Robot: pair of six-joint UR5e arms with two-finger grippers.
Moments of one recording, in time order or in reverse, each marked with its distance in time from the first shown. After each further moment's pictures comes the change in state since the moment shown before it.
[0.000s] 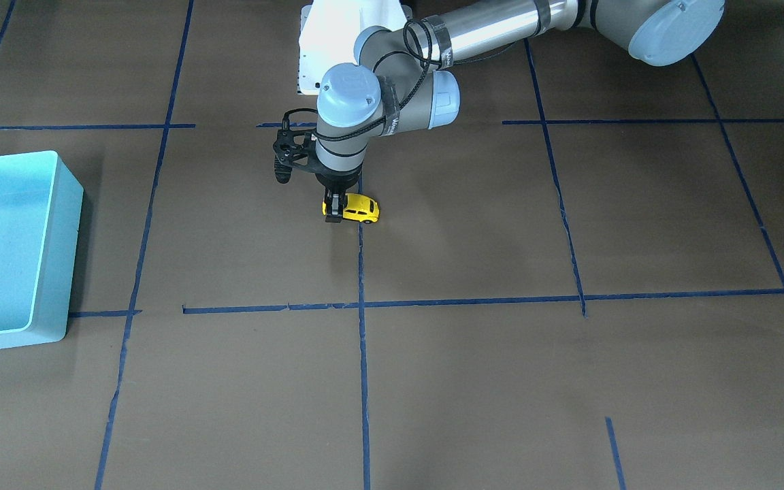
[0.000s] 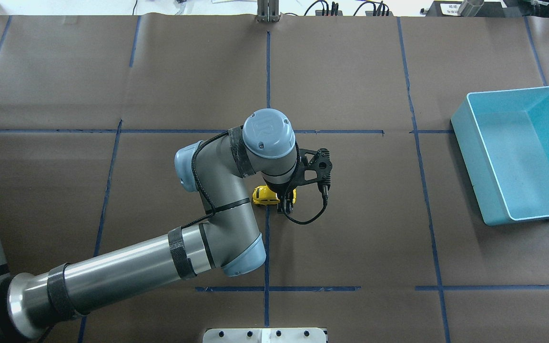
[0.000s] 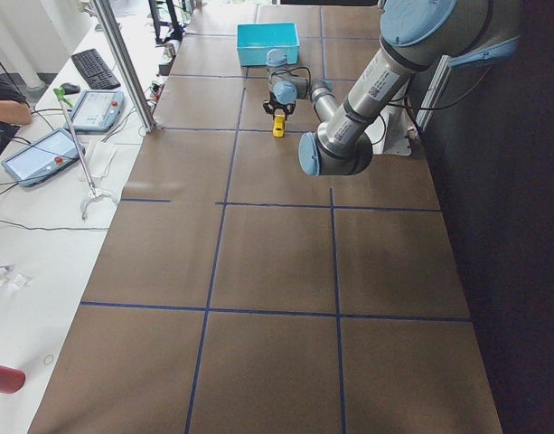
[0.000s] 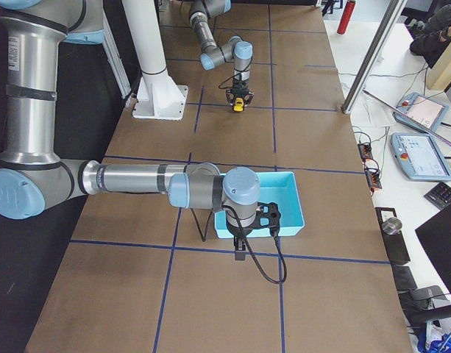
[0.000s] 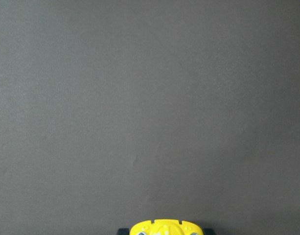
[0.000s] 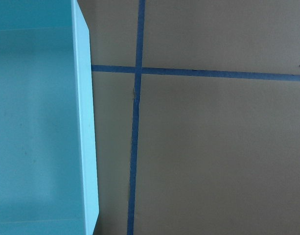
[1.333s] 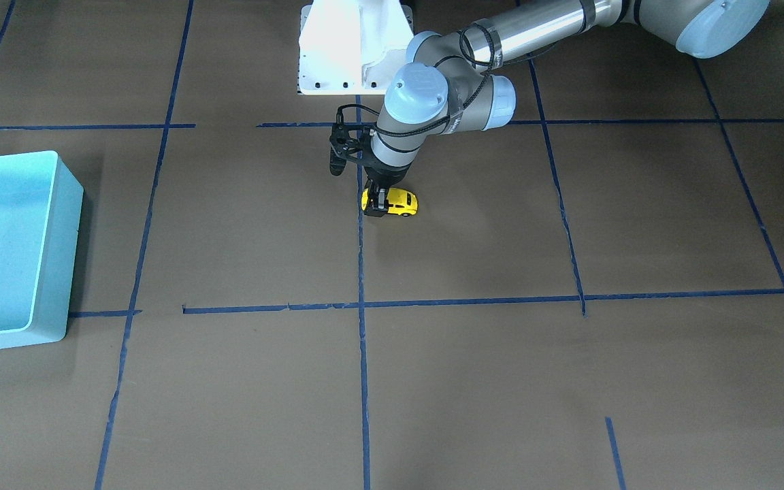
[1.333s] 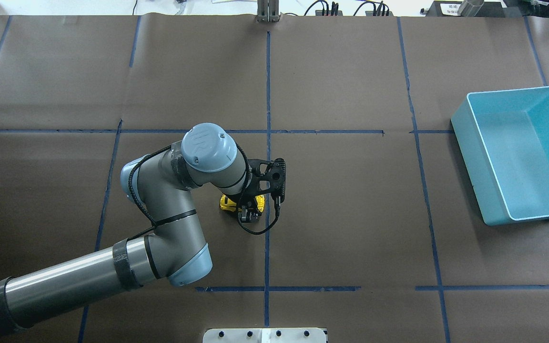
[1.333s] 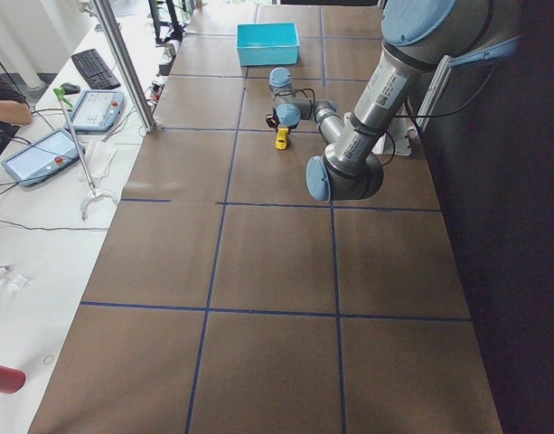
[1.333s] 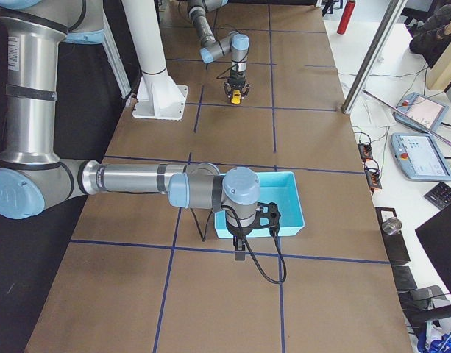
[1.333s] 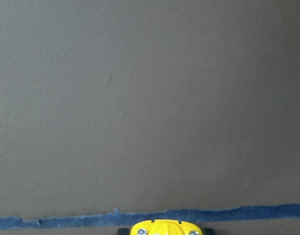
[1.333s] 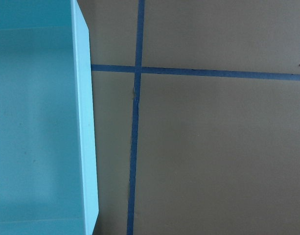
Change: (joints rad) left arm -0.015 0.222 -0.166 -0.130 -0.032 0.000; right arm 0.000 -0.002 0.001 0.000 -0.001 0.000
